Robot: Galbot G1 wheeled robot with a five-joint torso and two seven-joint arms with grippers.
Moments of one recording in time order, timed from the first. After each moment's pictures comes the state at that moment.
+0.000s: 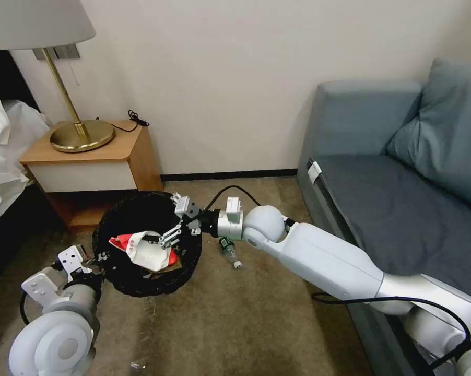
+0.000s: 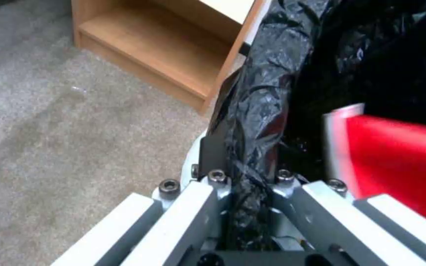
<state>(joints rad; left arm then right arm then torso) 1.52 -1.27 -0.74 -2.33 -0.96 0.54 -0.63 -0.23 1.20 -0.65 1.48 0.65 0.07 -0.52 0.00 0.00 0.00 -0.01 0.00</state>
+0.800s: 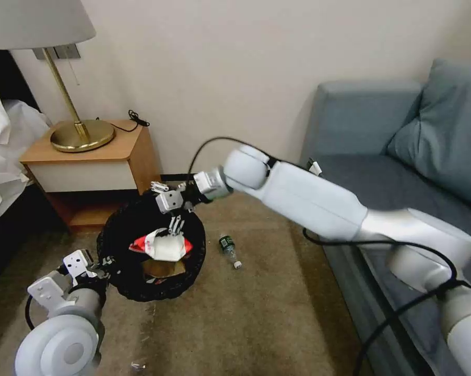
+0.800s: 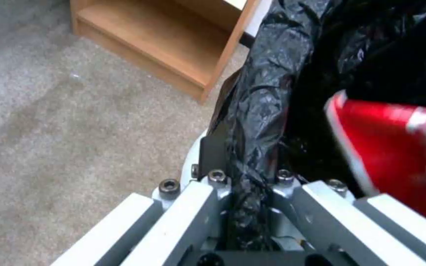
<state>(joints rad) 1.53 -1.31 -0.71 -2.34 -0.93 0.55 -0.64 0.16 1.35 -0.70 1.29 0.10 0.16 -1.00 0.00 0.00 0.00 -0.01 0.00</state>
